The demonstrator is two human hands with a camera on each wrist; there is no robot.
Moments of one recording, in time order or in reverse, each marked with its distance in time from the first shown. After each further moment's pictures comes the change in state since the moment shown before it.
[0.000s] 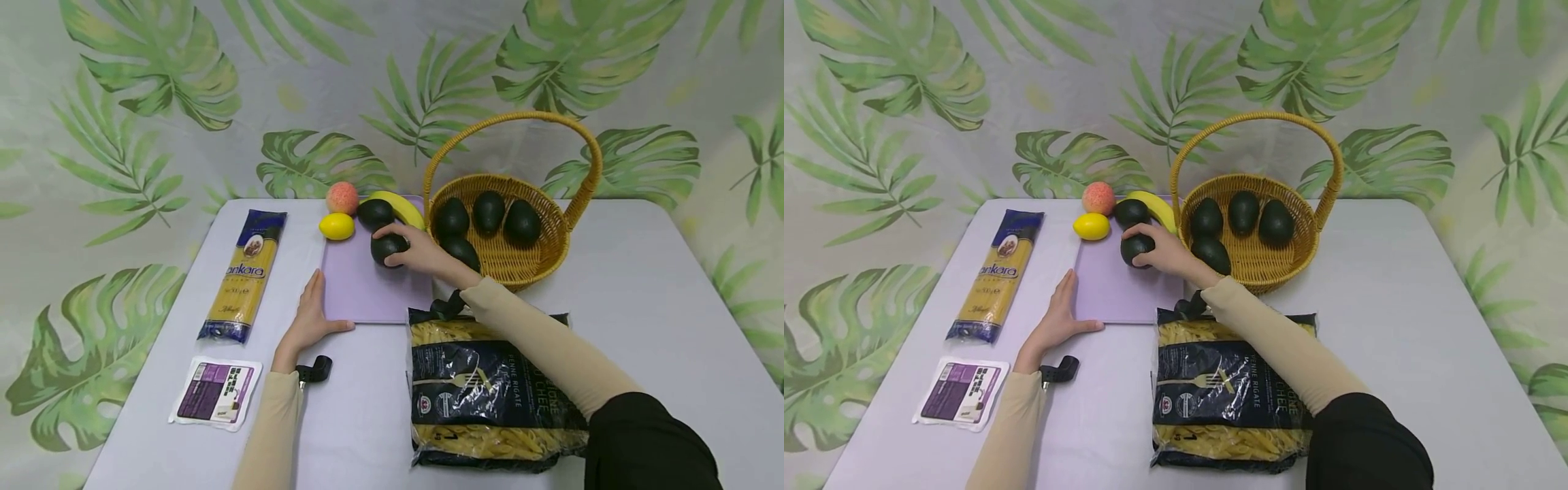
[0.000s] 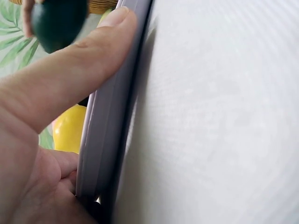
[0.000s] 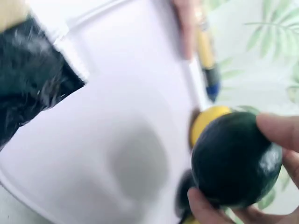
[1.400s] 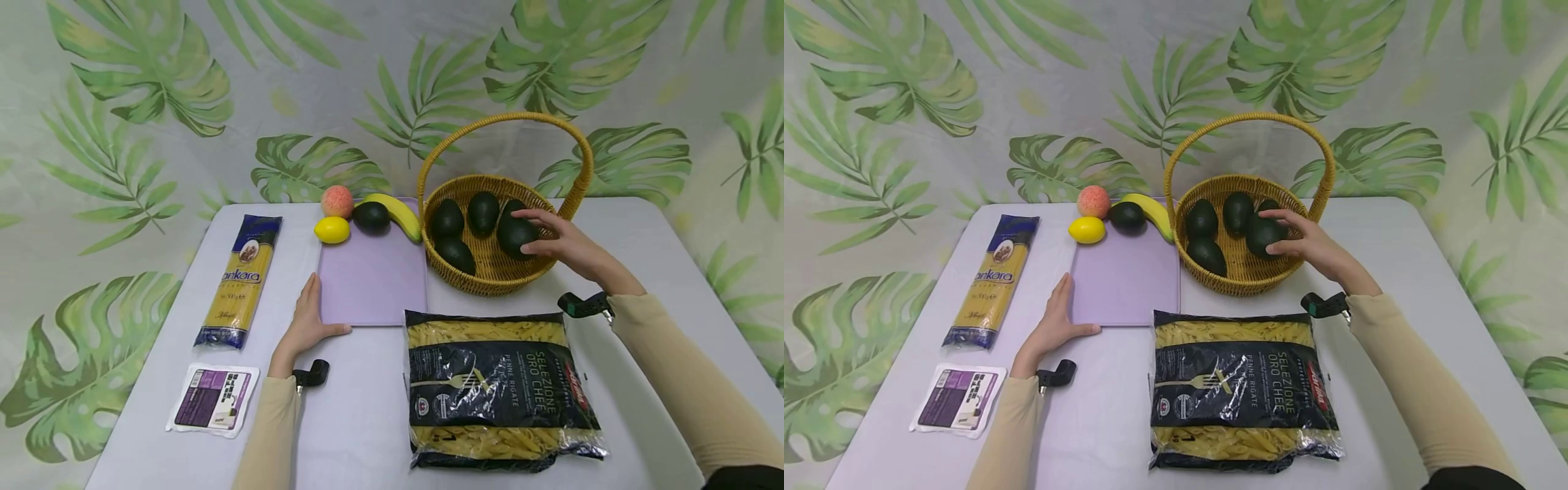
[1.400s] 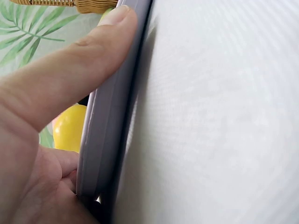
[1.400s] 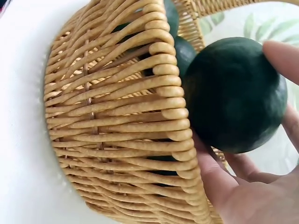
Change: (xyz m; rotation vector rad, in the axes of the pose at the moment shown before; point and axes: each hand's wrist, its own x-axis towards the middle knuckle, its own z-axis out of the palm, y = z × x) left_hand -0.001 0.002 -0.001 0.003 -0.008 0.008; right_hand -0.139 0.081 -0.154 0.238 0.085 0.234
